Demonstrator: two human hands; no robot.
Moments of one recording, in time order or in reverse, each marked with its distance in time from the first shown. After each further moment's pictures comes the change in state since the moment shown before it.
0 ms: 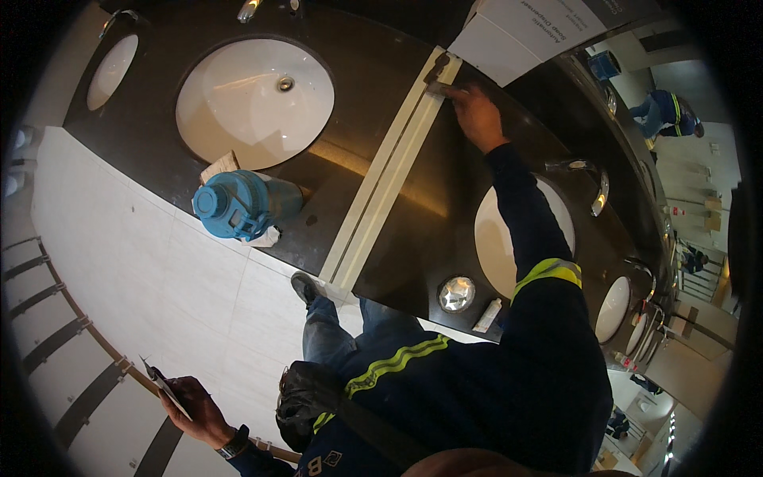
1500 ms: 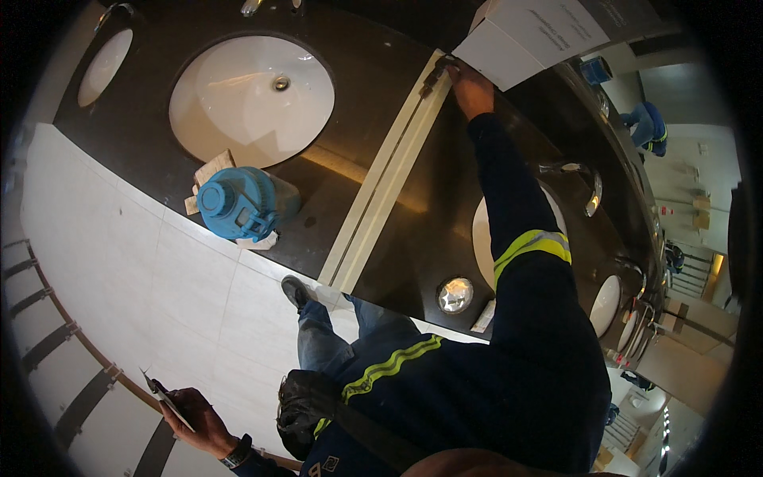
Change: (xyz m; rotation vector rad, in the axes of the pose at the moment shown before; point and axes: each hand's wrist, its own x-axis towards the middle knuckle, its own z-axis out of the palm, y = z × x) left_hand 0.003 0.005 -0.021 0.014 0.101 0.005; right_hand 0.067 0.030 0.045 -0.163 0.417 -0.080
